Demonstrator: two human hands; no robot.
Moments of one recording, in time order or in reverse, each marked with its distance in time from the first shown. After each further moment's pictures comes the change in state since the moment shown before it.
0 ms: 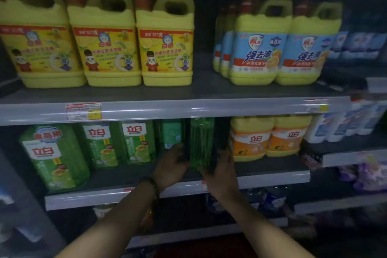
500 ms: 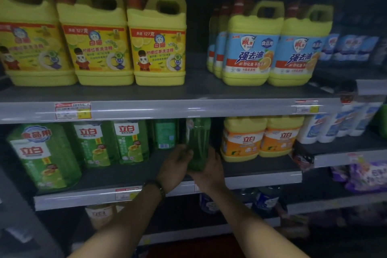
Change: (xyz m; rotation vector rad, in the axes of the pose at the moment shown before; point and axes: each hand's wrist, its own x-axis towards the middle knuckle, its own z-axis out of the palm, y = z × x) left_hand 0.008 0.002 0.031 -0.243 0.067 0.012; right_hand 0.016 -0.003 0.008 0.062 -0.129 0.024
